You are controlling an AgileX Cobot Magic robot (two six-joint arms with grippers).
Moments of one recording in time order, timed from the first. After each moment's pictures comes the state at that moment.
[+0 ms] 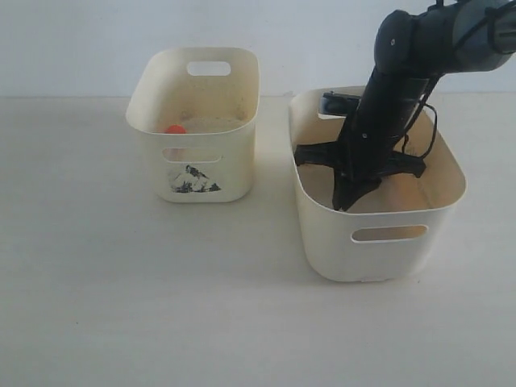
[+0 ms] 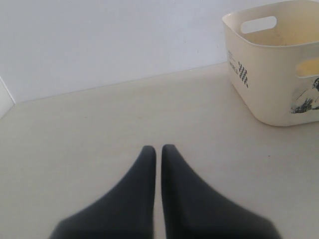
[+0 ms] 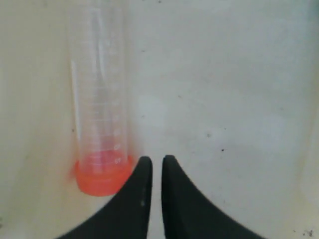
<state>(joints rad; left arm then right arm) -0.04 0.00 0.00 0.21 0.27 -0.02 0.23 2.11 -1.52 0.25 1.00 0.11</state>
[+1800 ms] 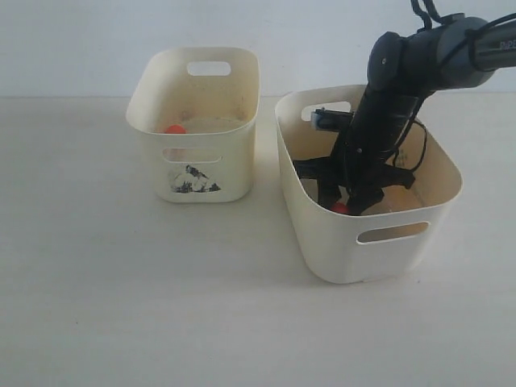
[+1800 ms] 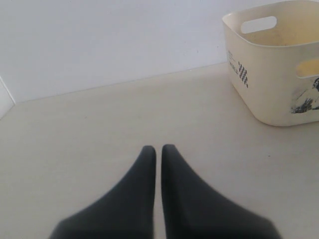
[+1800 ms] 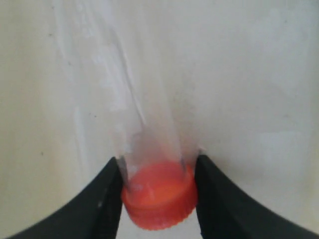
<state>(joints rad) -0.04 0.00 0.00 0.21 0.27 -0.02 0.23 2.18 -1.53 0.30 1.00 0.00</state>
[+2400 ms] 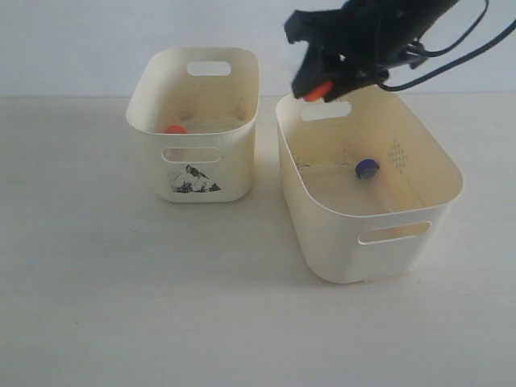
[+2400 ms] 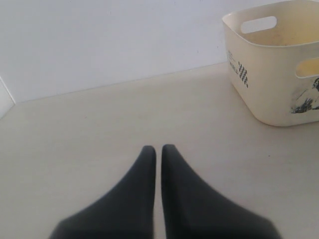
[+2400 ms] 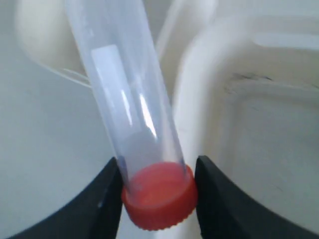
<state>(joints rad) -0.04 0.00 0.00 0.21 0.27 -0.02 0.23 1.74 -1.52 0.55 0.96 -0.25</state>
